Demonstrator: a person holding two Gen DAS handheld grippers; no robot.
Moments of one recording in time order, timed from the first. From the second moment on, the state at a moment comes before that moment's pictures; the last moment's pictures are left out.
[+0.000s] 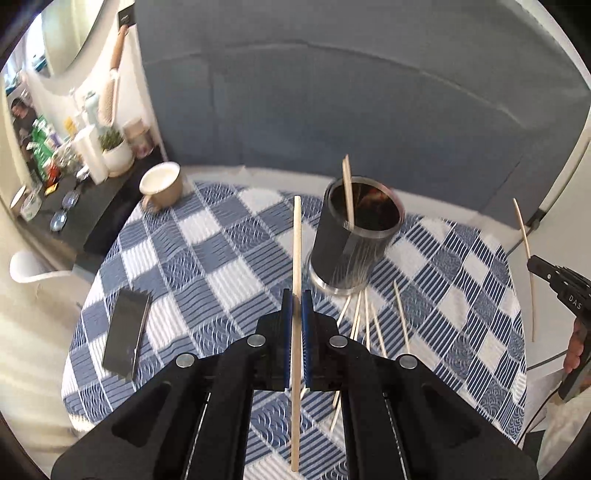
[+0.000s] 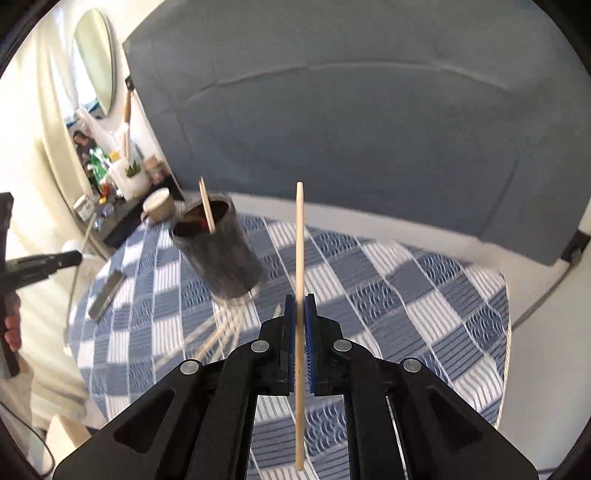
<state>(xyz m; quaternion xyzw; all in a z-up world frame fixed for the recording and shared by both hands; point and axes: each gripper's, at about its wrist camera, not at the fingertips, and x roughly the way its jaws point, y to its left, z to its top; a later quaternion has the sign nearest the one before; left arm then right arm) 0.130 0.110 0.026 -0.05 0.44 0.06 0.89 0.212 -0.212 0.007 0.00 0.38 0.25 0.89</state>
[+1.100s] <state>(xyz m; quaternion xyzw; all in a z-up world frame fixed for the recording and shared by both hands) 0.301 0.157 0.013 -0.19 0.23 -0.16 0.94 0.337 -0.046 0.015 0.09 0.24 0.38 0.89</state>
